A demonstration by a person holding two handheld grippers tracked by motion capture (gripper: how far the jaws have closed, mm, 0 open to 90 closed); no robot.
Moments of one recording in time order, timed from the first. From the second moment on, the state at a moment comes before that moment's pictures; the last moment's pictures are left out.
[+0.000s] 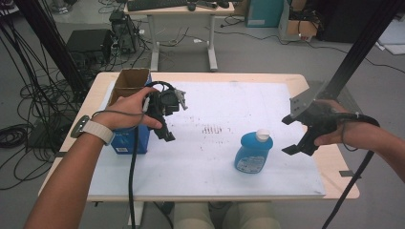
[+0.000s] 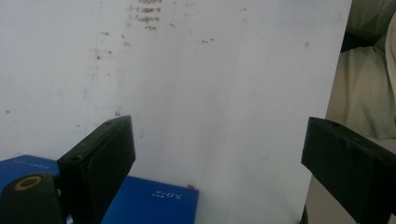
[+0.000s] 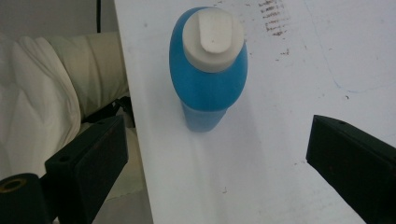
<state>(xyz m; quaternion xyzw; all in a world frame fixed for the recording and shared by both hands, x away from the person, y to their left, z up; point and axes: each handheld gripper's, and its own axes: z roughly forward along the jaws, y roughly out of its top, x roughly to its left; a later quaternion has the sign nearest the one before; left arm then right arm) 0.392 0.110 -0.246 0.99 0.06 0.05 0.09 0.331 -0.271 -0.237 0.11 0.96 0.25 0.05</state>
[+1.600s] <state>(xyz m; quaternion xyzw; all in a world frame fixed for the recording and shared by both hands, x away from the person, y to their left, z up) 0.393 0.111 -0.248 0.99 0.07 0.06 0.09 0.338 -0.280 -0.305 0.10 0.93 0.35 0.06</state>
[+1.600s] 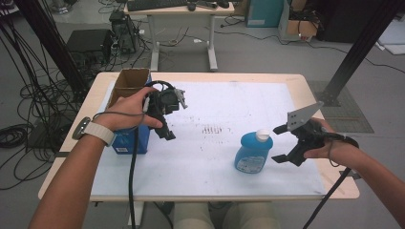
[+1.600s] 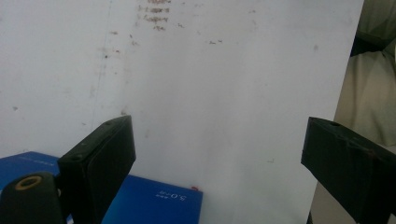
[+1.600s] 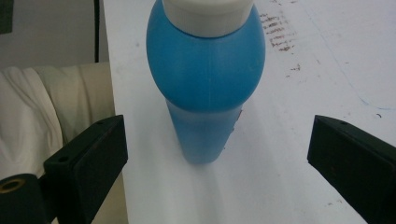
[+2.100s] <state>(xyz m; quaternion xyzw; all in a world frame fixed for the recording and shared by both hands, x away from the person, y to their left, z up) 0.395 0.112 -0.249 0.99 0.07 0.06 0.09 0.339 -0.279 -0.318 0.10 0.92 0.37 0.06</state>
